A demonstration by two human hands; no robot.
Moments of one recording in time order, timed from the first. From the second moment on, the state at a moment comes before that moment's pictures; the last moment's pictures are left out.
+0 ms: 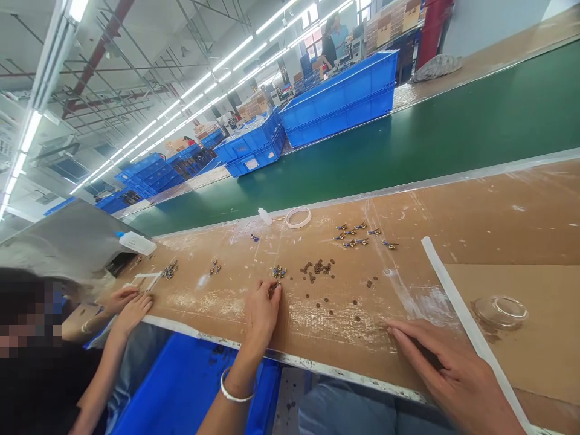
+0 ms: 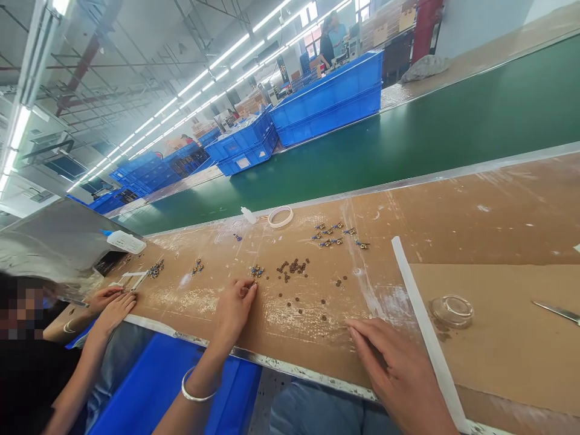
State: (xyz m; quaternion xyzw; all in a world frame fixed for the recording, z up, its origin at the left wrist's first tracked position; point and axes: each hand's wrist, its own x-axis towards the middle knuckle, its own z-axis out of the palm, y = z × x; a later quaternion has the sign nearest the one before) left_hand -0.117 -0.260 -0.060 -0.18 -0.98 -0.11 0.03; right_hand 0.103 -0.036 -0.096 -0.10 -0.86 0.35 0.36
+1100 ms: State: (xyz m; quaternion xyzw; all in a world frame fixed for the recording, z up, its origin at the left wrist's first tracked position) left_hand -0.006 -0.174 -0.021 -0.44 -0.81 -0.38 -0.04; right_hand 0.103 -0.035 -0.079 -0.04 -0.79 0.51 0.33
